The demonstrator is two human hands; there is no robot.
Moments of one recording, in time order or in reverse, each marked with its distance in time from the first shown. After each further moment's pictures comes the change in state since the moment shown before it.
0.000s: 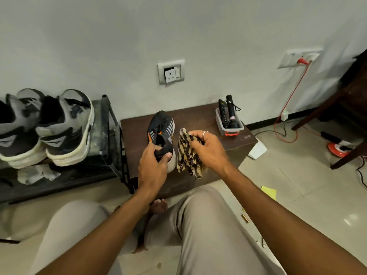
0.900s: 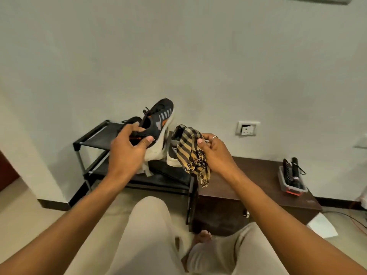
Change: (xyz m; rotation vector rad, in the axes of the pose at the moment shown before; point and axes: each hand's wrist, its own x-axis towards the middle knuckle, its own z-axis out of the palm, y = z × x) left_hand -0.120 0.080 -0.337 -0.059 0.565 0.181; right_hand -0.092 -0.219 0.111 0.157 -0.336 -0.304
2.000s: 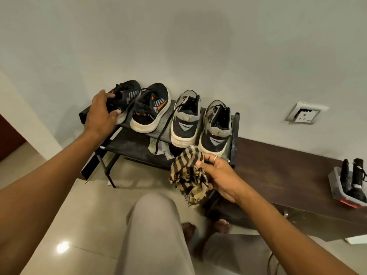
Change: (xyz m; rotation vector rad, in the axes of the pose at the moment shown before) left_hand 0.182 -0.265 -0.059 0.451 -0.010 -0.152; right_hand 0.077 0.120 0.115 0.426 -0.354 0.459
